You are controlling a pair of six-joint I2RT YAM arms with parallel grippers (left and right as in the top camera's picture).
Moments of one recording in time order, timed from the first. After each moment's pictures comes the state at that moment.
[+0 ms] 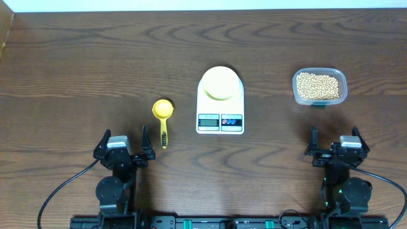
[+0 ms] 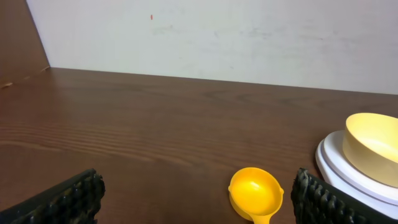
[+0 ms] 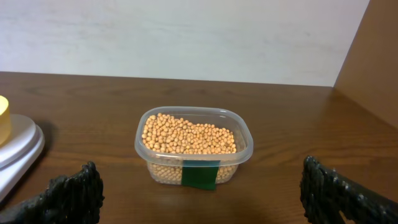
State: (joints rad) left arm 0.04 0.01 0.01 -0.11 -0.01 -0.04; right arm -0.02 0.01 0.01 -0.07 0.07 -0.07
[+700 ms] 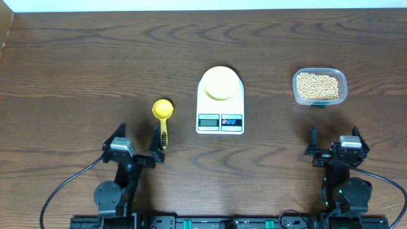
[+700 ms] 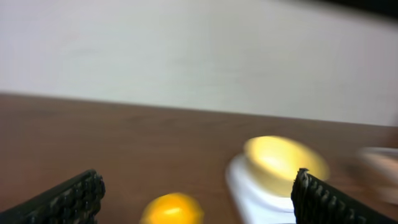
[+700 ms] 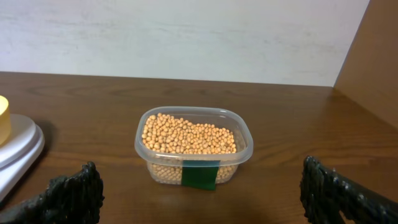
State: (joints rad) left arm 0.04 0.01 0.01 0.03 0.26 -0.19; right arm -0.02 0.01 0.01 -0.07 0.07 -0.07
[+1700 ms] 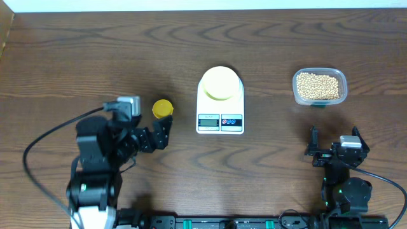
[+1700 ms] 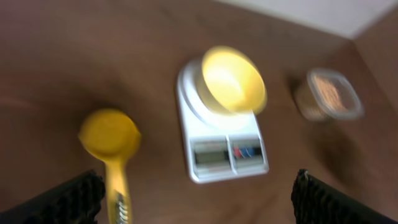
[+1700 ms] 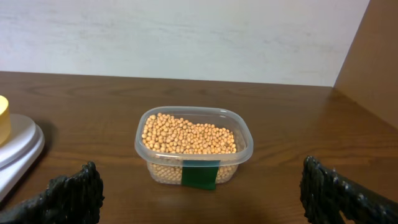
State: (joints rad) left arm 0.04 0.77 0.69 -0.56 0.52 -0.17; right arm -0.02 0.01 0.01 -0.07 0.07 -0.07
